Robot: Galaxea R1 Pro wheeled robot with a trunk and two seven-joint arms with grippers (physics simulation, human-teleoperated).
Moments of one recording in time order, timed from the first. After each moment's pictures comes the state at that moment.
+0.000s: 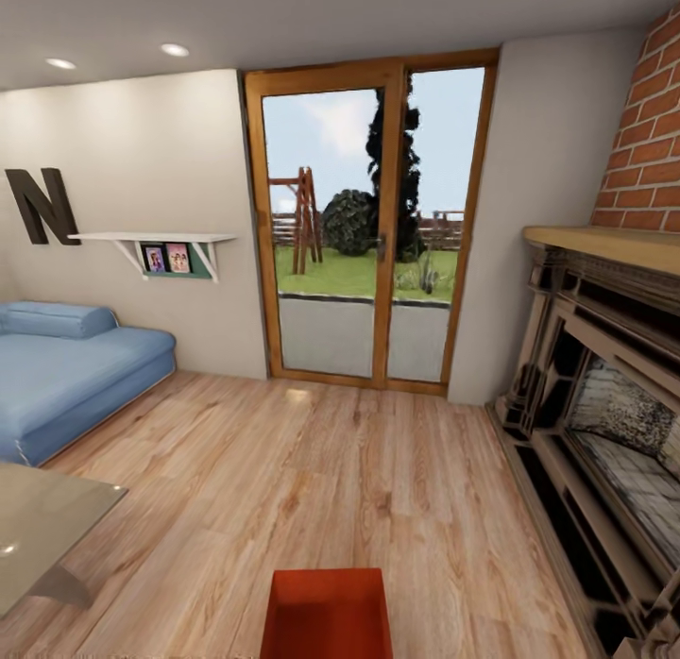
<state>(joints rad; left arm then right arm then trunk) -0.20 0.01 0.00 -0.01 0.38 -0.08 0.09 -0.15 -0.04 0.25 0.02 -0.16 -0.18 -0.10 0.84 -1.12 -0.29</state>
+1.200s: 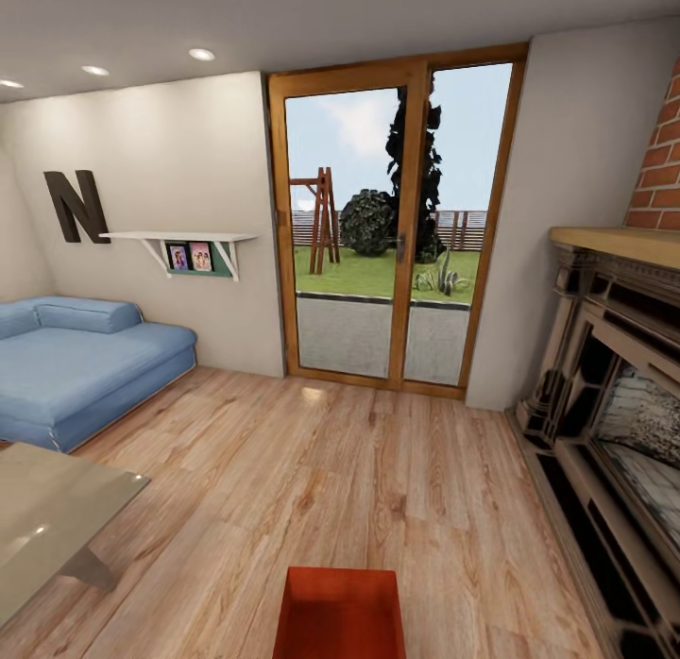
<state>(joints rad) -0.20 0.01 0.00 -0.01 0.38 -0.08 0.09 -0.15 -0.04 0.25 0.02 -0.16 -0.19 -0.09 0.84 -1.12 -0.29</state>
